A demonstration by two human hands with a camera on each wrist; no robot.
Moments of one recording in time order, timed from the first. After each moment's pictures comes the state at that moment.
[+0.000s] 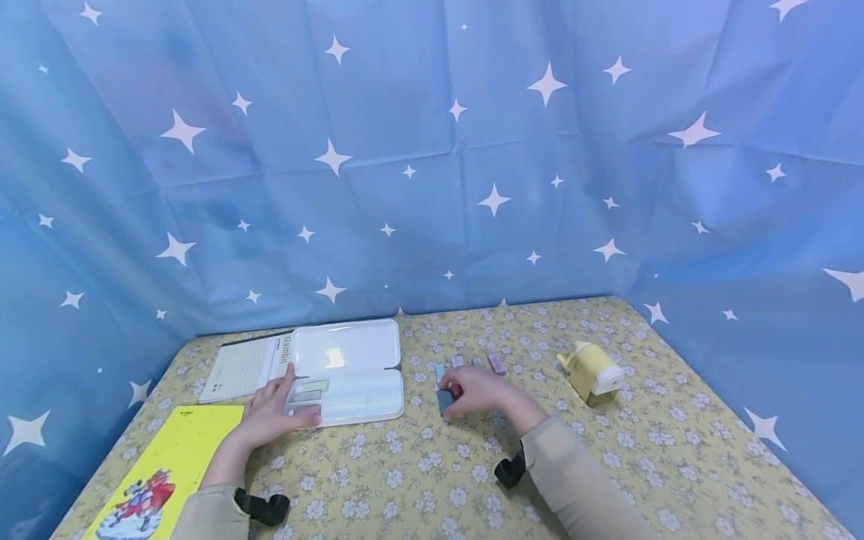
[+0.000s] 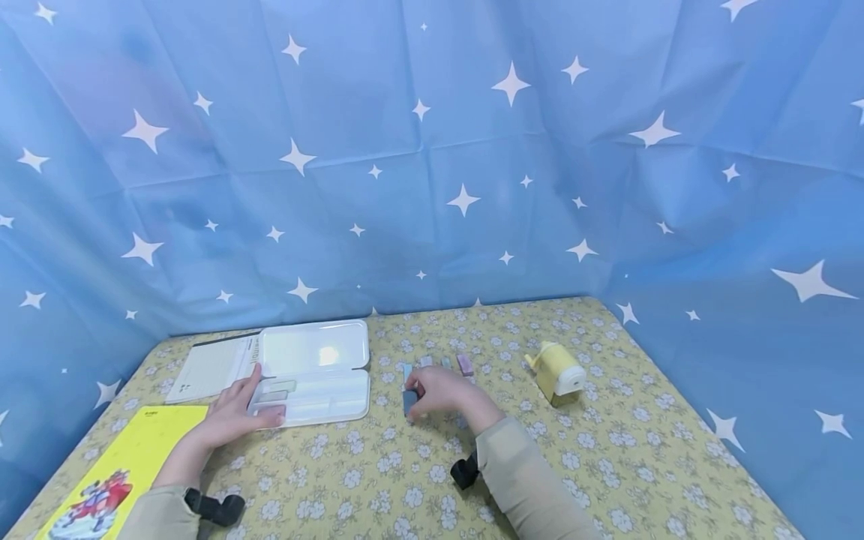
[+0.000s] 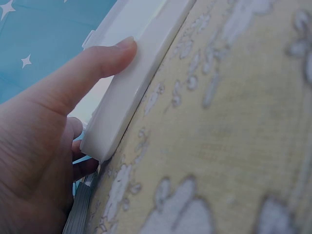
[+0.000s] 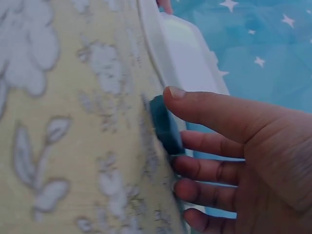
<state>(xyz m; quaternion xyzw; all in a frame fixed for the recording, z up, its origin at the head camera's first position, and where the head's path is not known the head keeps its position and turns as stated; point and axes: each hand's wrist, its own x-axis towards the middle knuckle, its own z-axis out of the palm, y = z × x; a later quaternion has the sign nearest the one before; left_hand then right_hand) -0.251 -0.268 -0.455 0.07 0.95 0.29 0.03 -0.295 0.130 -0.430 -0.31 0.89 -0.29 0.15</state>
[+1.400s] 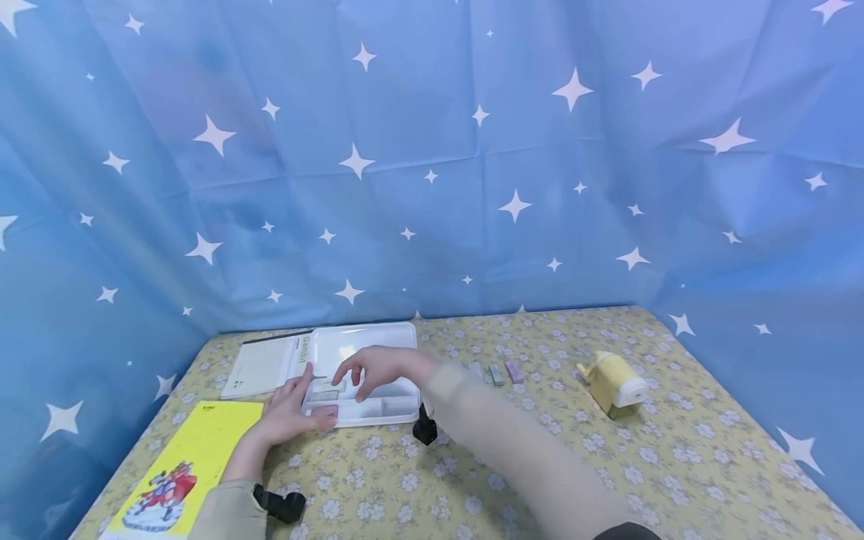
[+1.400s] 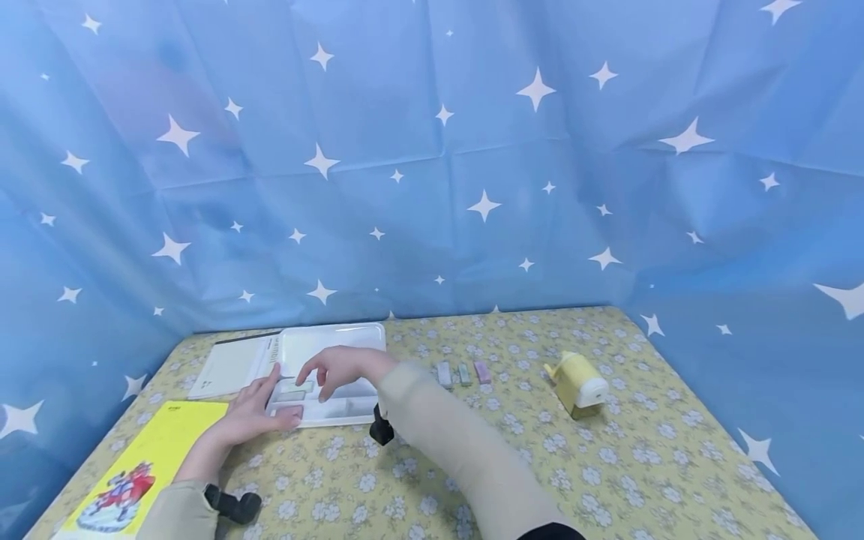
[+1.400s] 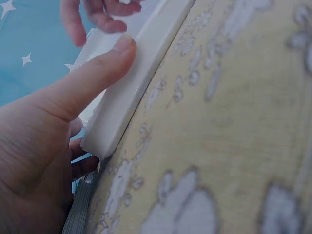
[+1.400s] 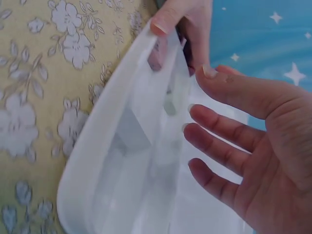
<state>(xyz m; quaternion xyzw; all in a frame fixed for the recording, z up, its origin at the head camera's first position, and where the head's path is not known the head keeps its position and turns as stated) -0.256 -0.270 -0.457 0.03 0.96 0.28 0.04 -0.342 -0.049 -0.389 -0.46 0.83 -0.21 0.24</state>
